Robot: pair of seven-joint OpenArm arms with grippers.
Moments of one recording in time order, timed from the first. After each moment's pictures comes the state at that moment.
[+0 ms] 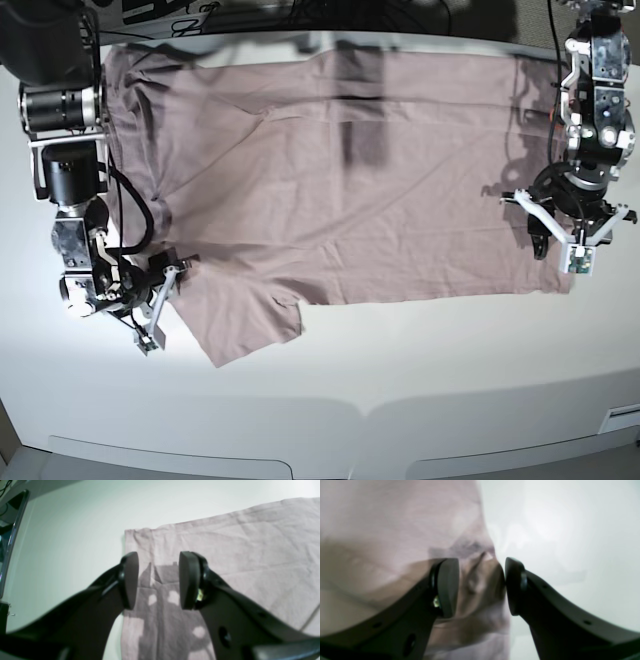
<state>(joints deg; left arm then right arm) 11.5 -16.6 -5.0 104.1 -4.1 -3.8 34.4 30.0 22.8 -8.3 48.1 8.6 26.7 -45.5</state>
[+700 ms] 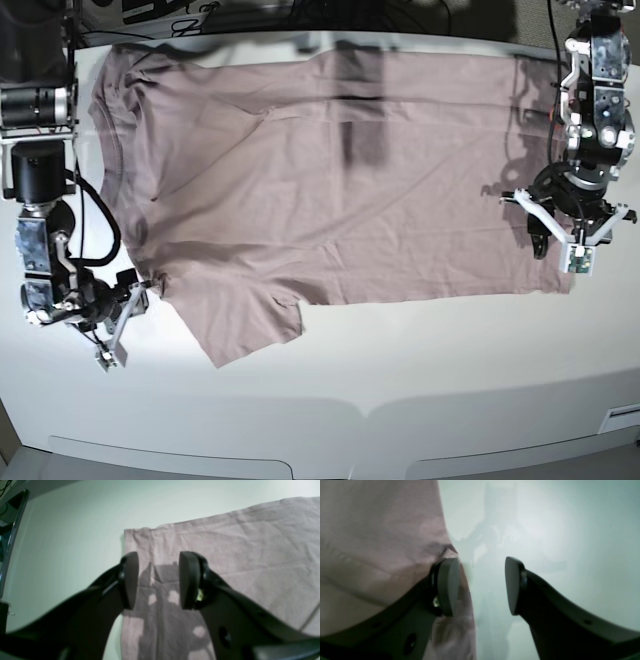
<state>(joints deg) 11.5 -16.6 -5.0 104.1 -4.1 -3.8 34.6 30.2 29.2 -6.6 52.9 16.8 26.6 -48.4</state>
